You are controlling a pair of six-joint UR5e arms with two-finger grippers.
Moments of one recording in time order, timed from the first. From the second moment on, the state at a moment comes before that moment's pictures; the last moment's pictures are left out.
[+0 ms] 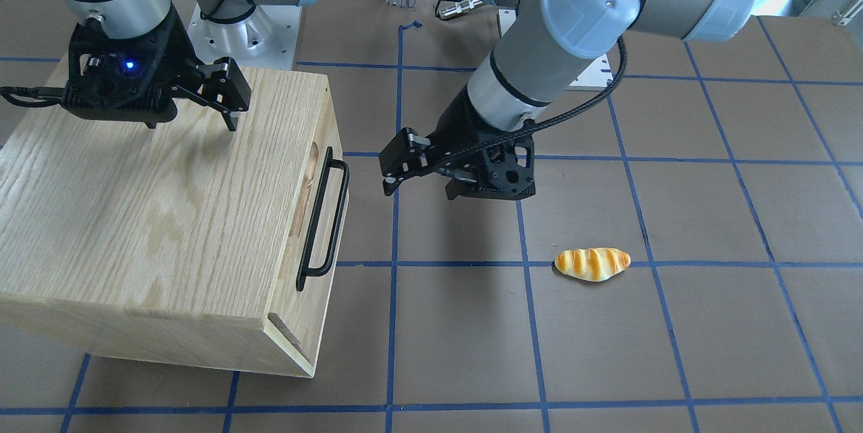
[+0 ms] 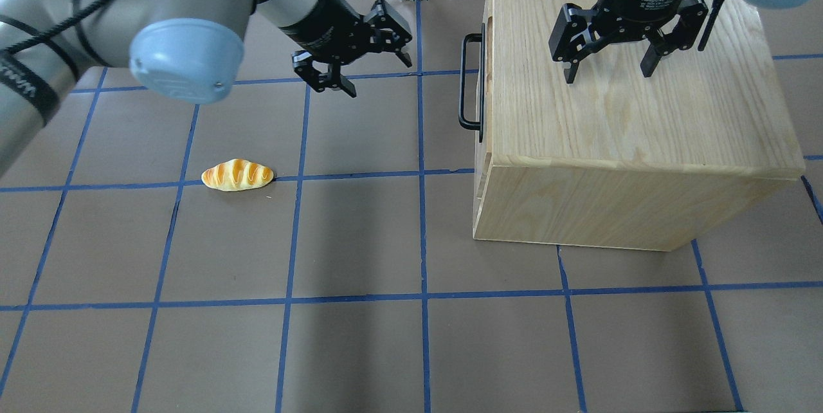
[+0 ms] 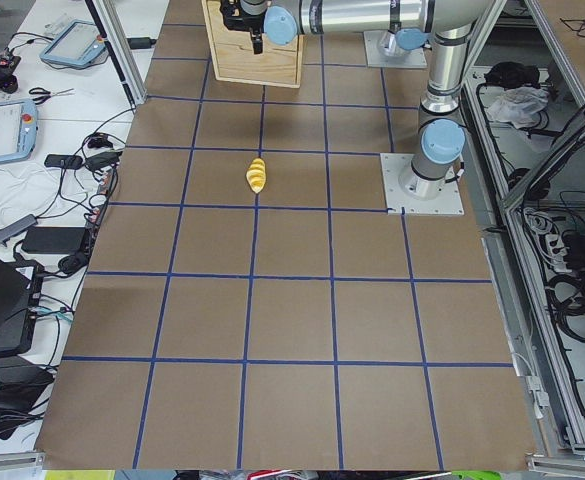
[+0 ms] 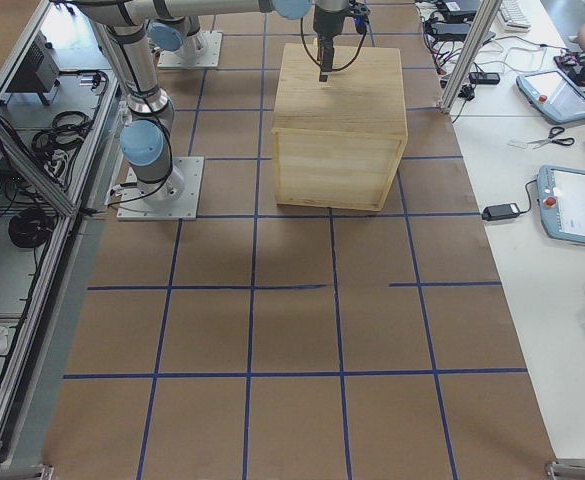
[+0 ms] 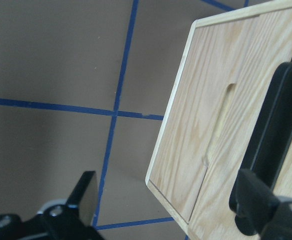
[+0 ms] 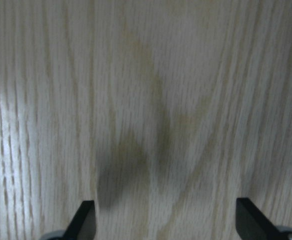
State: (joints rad) left arm -1.78 -1.82 -1.55 -1.16 1.15 -0.45; right arm 1.60 -1.49 1.43 -1.47 -1.61 0.02
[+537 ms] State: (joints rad) left arm -1.84 -1.88 -1.55 -1.07 1.12 -0.50; right arm 1.60 -1.49 1.43 -1.47 -1.61 0.02
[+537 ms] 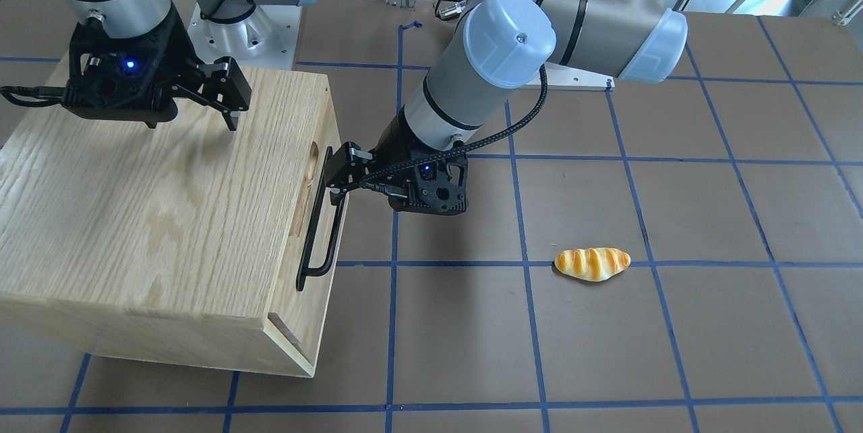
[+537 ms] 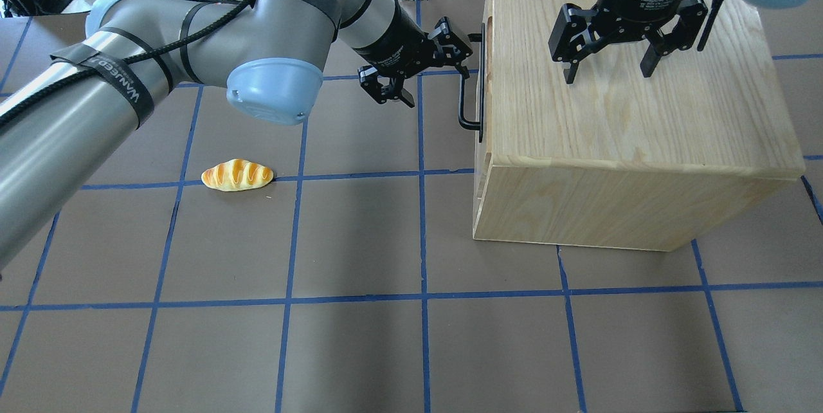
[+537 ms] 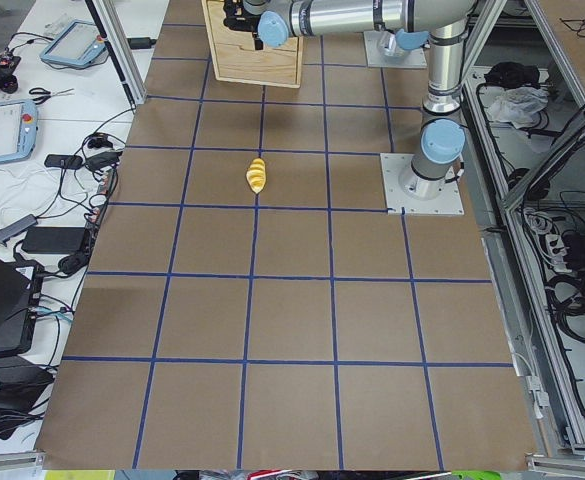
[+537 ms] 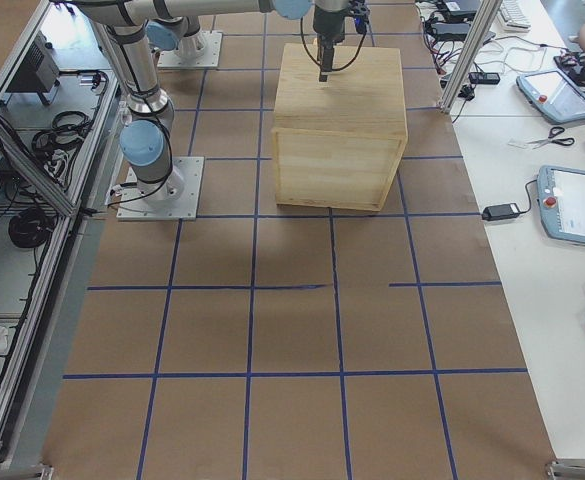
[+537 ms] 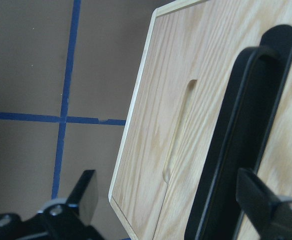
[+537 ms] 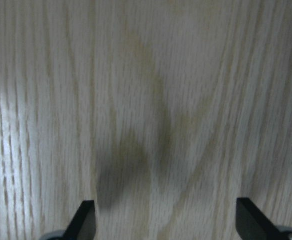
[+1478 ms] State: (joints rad) left arm -1.85 -1.91 -1.56 -1.06 1.11 -0.45; right arm 1.60 -1.49 1.43 -1.47 -1.61 0.02
